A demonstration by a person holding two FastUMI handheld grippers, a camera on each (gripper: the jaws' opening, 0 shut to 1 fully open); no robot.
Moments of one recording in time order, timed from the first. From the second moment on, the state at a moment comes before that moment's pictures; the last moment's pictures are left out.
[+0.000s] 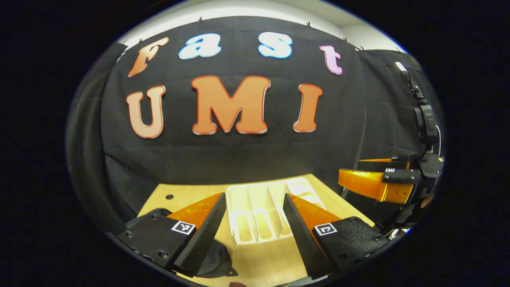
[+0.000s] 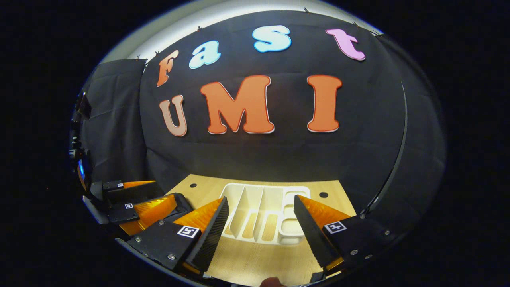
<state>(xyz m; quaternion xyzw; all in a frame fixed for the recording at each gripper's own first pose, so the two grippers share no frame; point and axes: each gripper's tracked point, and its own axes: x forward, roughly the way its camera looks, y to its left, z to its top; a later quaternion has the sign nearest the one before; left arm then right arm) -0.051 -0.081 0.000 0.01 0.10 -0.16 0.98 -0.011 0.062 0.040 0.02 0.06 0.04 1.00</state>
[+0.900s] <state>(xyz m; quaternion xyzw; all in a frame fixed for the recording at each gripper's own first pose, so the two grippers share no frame) -0.044 -0.032 0.018 -0.02 -0.03 -0.12 0.99 0.004 0.096 0.051 0.00 -0.07 0.00 1.00</state>
